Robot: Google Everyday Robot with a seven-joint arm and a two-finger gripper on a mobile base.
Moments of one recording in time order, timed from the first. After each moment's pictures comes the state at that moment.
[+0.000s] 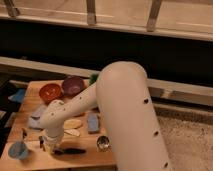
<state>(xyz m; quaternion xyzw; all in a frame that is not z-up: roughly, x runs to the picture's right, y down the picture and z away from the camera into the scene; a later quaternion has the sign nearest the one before) -0.267 0.296 0.759 -0.45 0.04 0.35 0.82</state>
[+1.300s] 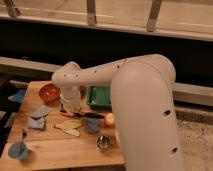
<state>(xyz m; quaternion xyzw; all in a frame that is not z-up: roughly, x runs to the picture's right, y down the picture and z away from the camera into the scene) -0.158 0.101 0.783 -0.36 0.09 0.35 0.86</state>
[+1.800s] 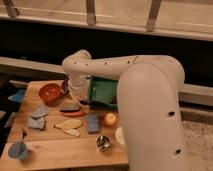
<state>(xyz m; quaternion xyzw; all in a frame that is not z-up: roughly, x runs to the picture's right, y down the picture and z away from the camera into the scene) -0.138 0.049 0.796 -0.34 0.06 0.36 0.86</state>
